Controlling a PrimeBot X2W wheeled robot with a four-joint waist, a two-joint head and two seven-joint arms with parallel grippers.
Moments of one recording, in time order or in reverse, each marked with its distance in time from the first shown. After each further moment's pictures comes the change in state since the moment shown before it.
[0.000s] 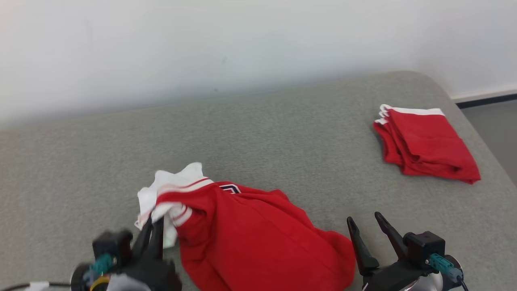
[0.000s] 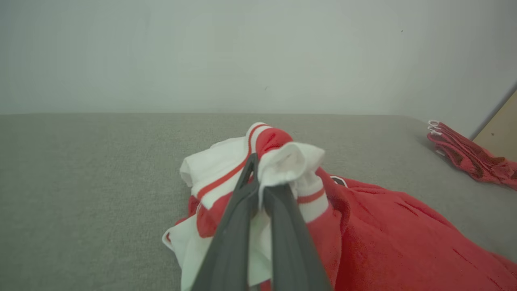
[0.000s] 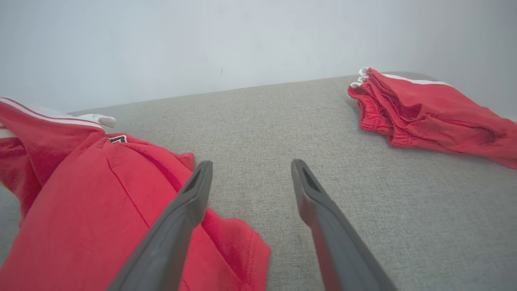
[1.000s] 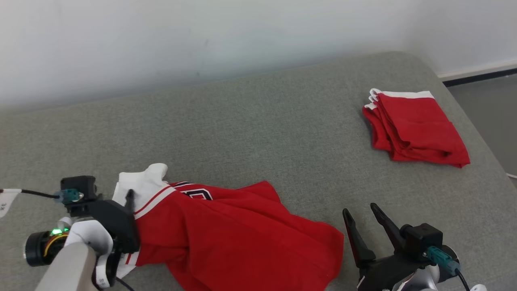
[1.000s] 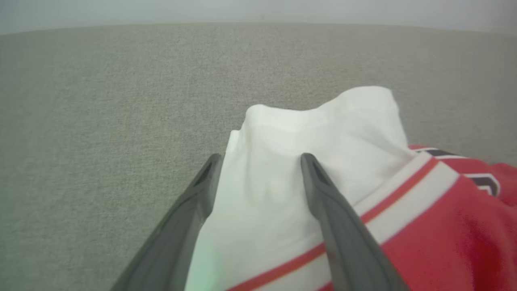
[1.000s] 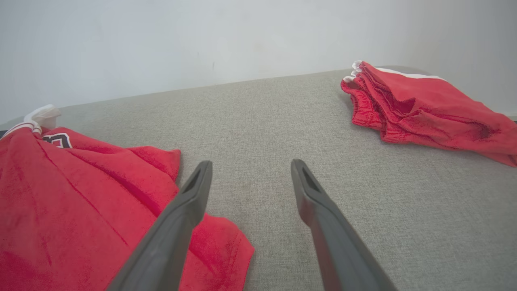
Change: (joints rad) left arm -0.227 0.111 0.009 0.186 -0.069 0.076 0.408; right arm -0.027 -0.008 0.022 -0.016 0.008 0.000 0.006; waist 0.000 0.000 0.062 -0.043
